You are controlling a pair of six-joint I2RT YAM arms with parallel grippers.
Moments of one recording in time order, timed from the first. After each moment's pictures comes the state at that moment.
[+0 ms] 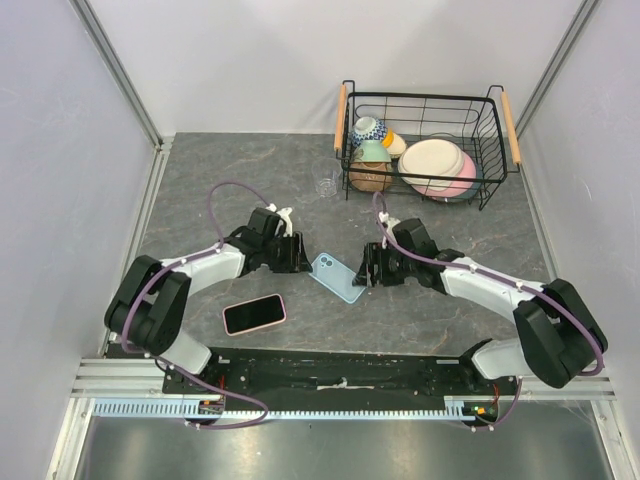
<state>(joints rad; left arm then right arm) -0.47 1.51 0.74 -0.10 0.32 -0.44 0.56 1.37 0.70 -0.12 -0.34 0.49</state>
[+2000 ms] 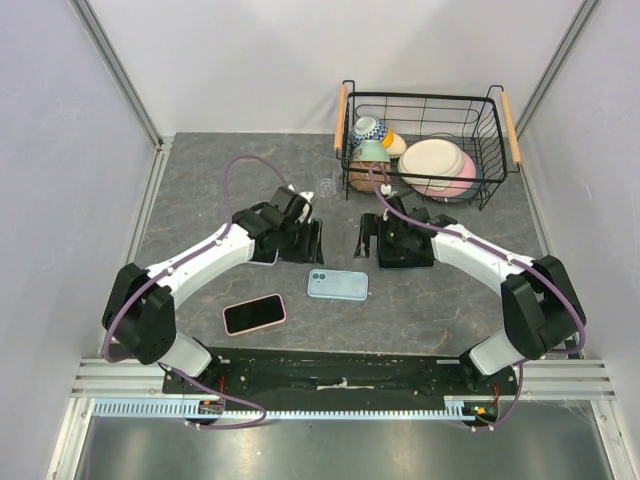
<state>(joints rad) -0.65 1.50 1.08 -0.59 0.14 -0.49 0.52 1.53 0.94 -0.38 -0.17 0.53</state>
